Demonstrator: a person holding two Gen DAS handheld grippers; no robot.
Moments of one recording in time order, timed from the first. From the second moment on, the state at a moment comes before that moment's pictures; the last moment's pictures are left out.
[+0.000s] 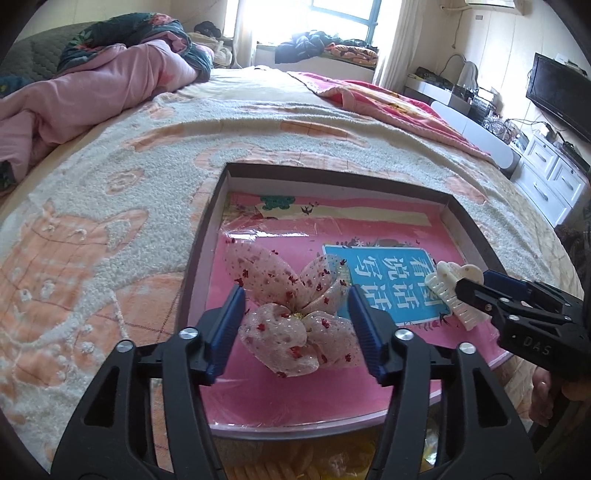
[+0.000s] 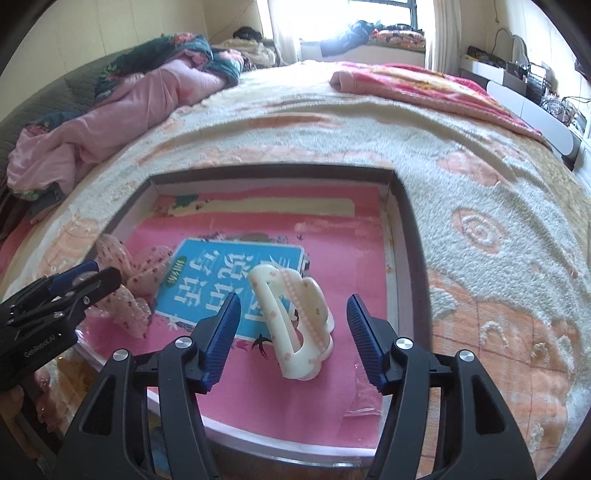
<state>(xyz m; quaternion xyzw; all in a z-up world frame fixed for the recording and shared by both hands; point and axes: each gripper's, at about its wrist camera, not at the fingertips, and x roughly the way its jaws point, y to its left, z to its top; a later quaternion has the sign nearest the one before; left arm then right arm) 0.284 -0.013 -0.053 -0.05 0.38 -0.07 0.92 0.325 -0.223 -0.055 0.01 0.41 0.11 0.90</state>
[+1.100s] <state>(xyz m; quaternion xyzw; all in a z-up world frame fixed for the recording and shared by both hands) 0.181 -0.004 0.003 -0.06 0.30 -0.07 0.95 0.199 -0.261 -0.003 -0.02 0.32 0.11 0.94</state>
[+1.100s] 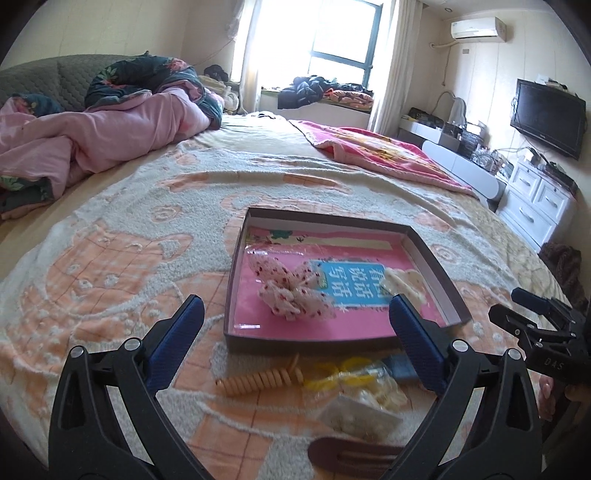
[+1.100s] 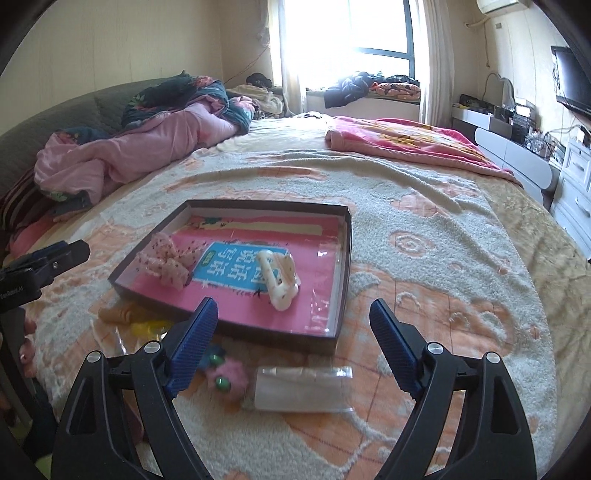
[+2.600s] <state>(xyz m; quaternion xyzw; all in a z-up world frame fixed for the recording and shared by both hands) 0.155 -0.052 -0.066 0.02 0.40 -0.16 0.90 0.168 -0.235 -0.059 -0.08 0.37 0.20 0.90</state>
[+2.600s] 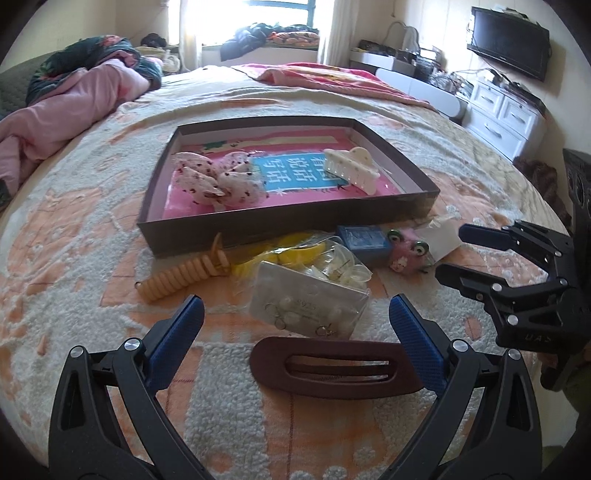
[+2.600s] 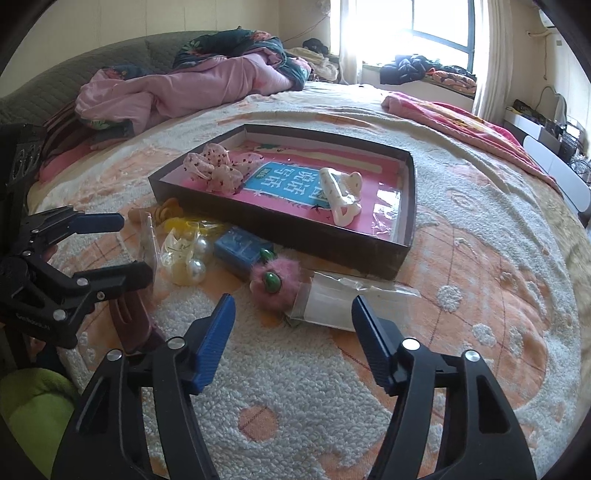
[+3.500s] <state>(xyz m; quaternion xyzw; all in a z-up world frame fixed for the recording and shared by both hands) 0.181 -0.046 -0.085 -0.01 0.43 -0.20 0.88 0.208 -0.211 -0.080 -0.10 0.40 0.25 0.88</state>
